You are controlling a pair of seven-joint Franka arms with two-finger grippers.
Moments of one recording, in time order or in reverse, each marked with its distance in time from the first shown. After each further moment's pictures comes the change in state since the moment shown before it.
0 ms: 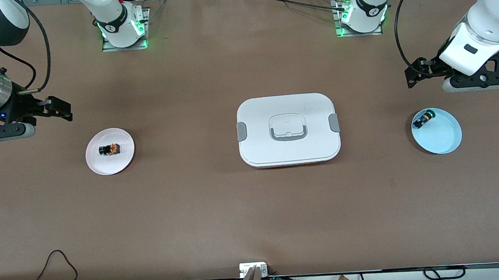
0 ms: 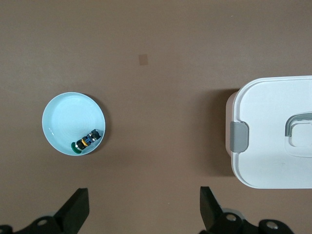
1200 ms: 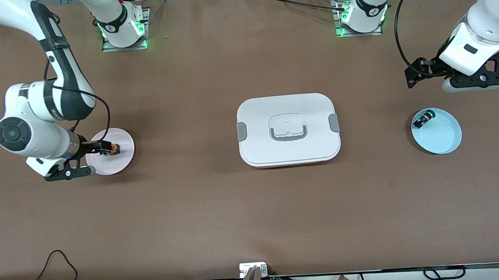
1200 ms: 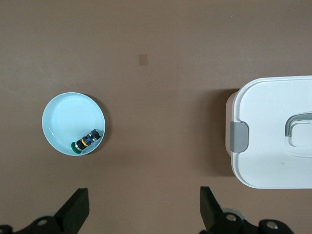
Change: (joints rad) left arm 0.000 0.000 0.000 0.000 0.000 0.000 0.000; right arm -0.009 0.275 -0.005 -0.230 -0.059 0.428 0.008
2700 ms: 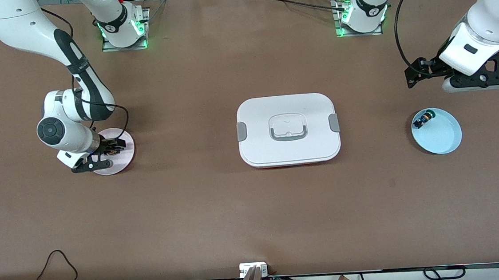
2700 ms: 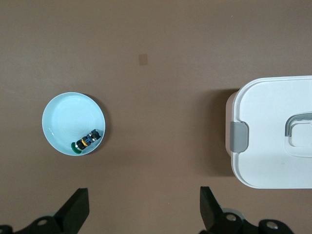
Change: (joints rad) left arm 0.000 0.000 0.000 0.000 0.000 0.000 0.000; right arm -0.042 0.103 -0.003 -0.205 -0.003 0.312 -0.050
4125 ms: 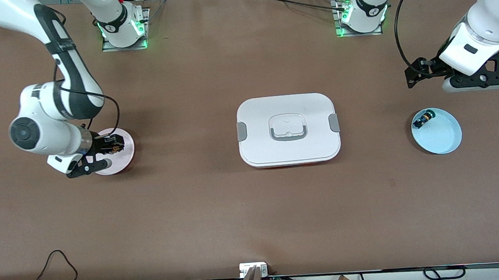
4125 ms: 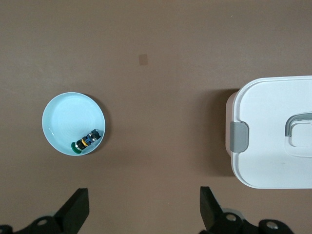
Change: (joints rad) left arm 0.000 0.000 0.000 0.000 0.000 0.000 0.000; right arm -0.008 -0.111 0.086 0.263 0.174 -0.426 -0.120
